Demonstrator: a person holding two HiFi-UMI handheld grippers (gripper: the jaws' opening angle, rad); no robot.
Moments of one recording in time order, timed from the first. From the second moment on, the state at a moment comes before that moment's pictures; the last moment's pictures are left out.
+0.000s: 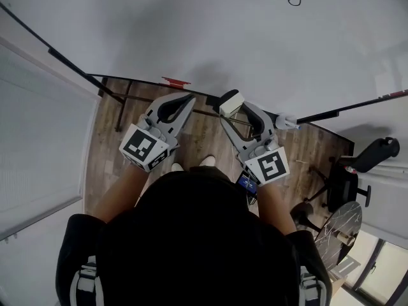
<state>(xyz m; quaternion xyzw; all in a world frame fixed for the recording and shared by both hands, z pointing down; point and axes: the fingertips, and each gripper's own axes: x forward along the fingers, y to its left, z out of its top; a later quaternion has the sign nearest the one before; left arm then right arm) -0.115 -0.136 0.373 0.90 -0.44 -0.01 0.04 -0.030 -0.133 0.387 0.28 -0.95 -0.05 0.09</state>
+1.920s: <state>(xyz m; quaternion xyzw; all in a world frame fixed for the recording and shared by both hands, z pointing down) -0.087 -0.249 0.259 0.93 -0.37 -0.02 -0.03 0.004 -0.268 0.145 0.47 -0.61 -0.46 0.44</state>
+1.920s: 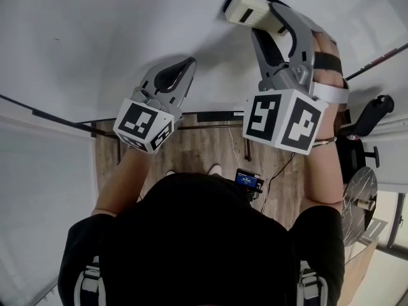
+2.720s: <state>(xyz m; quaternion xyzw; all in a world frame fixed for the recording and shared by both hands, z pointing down) -0.083 -0.248 0.262 0.93 -0.37 -0.02 -0.03 -0.007 -0.255 0.215 0.41 -0.66 -0.42 0.47</state>
